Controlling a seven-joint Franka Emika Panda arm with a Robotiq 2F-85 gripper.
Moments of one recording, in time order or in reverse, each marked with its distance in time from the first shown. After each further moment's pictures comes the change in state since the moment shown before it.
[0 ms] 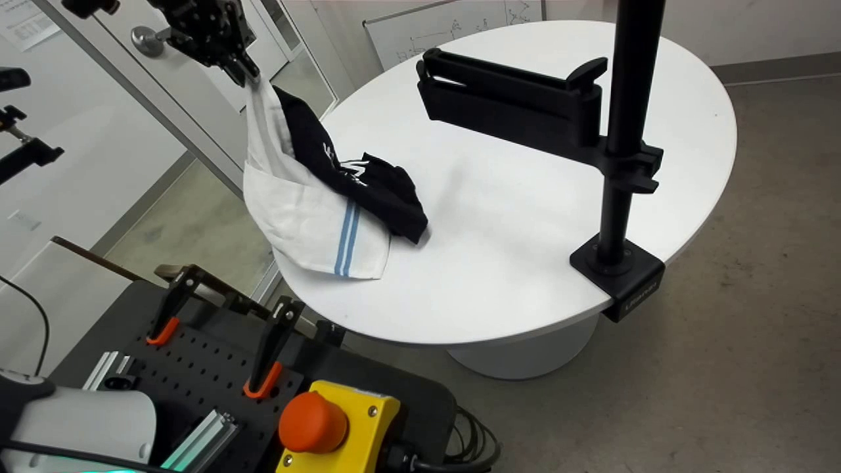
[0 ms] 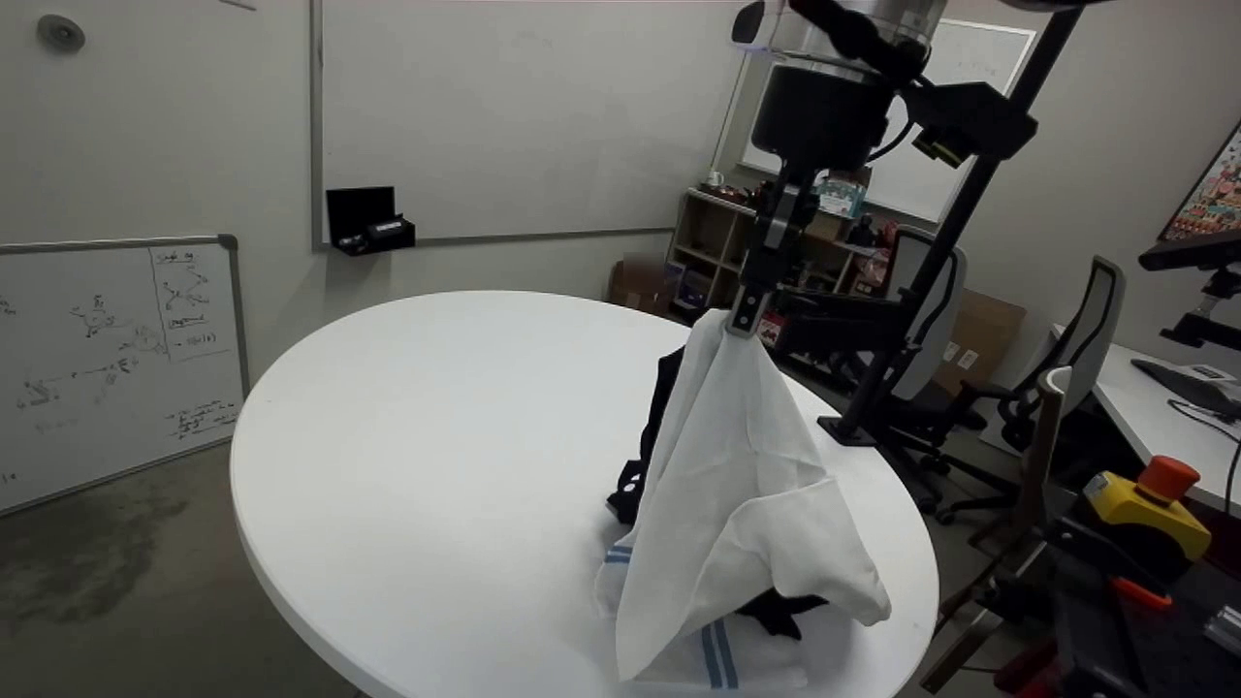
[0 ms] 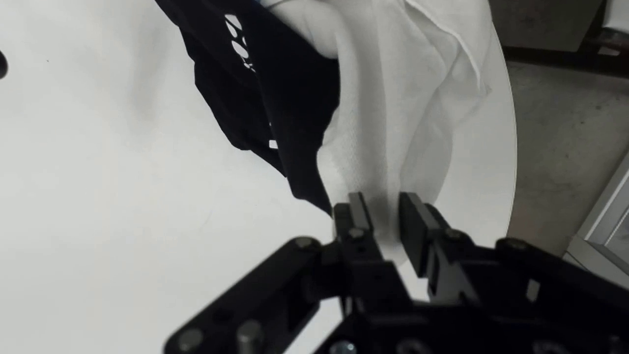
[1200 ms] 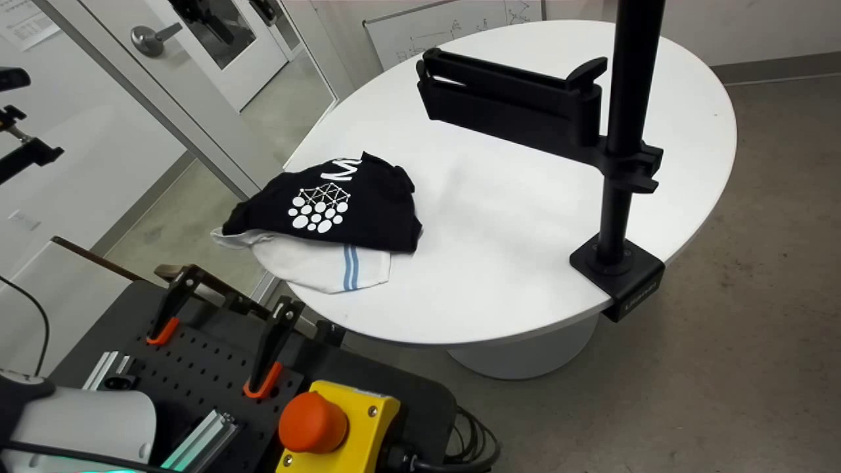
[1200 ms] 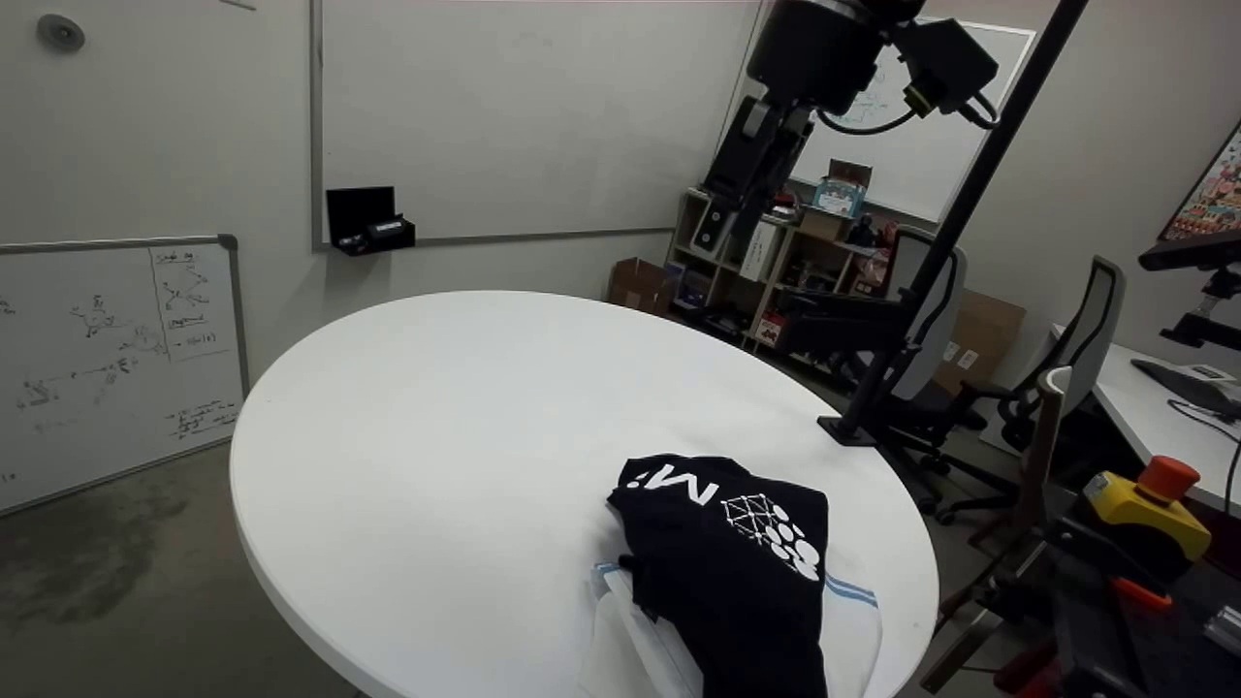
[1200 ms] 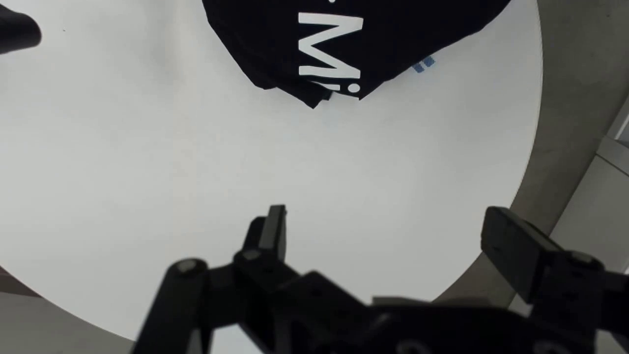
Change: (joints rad) arm -0.011 -0.035 -0.036 0.025 0.020 0.088 0.084
